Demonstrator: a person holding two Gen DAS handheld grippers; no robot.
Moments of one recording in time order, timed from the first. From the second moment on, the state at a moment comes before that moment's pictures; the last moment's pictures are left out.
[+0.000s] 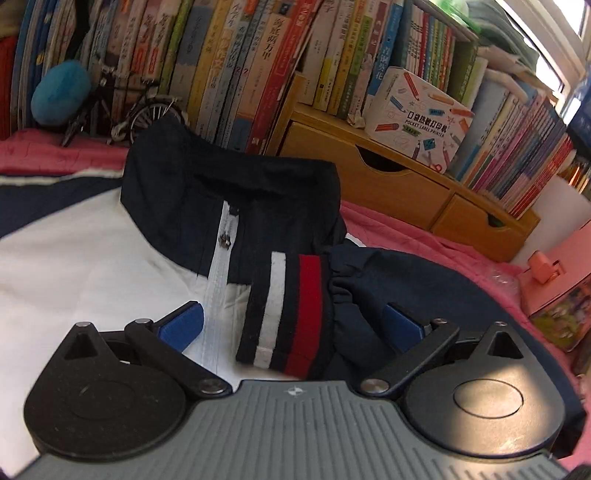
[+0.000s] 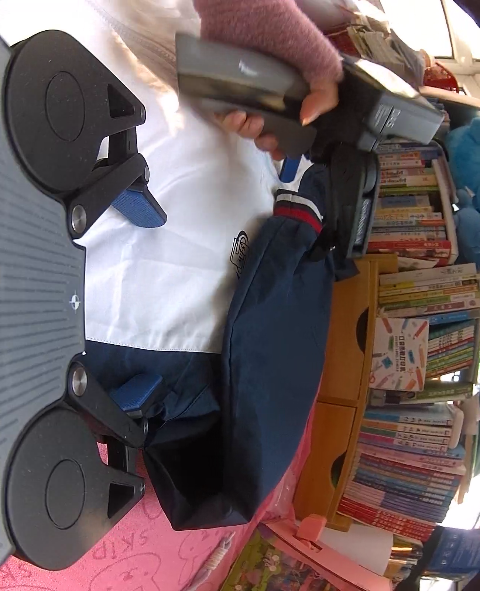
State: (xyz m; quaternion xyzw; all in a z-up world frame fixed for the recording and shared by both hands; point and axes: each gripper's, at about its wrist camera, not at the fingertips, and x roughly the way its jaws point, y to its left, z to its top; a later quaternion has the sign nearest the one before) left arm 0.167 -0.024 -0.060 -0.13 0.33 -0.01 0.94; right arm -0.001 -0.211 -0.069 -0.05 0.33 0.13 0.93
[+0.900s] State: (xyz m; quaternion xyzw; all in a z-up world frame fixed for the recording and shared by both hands) left arm 0.086 0.099 -0.024 -0.09 0.27 0.07 0.96; right arm 0.010 -0.204 -0.071 -0.27 0.23 0.04 0.93
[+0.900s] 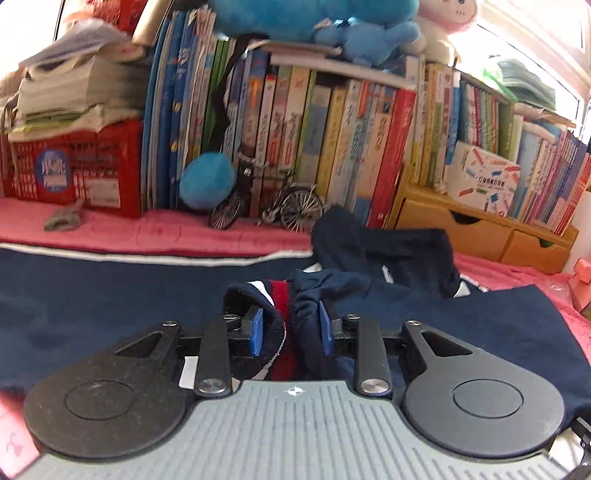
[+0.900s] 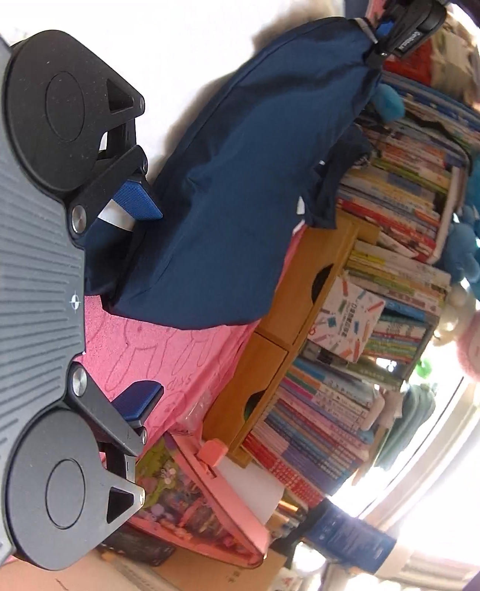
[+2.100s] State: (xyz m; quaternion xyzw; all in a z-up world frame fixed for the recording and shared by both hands) left arm 0.103 0.111 -0.043 -0.02 0.32 0.05 0.95; right arm 0.035 -0.275 -0.079 -0.20 0.28 -0.06 0.94
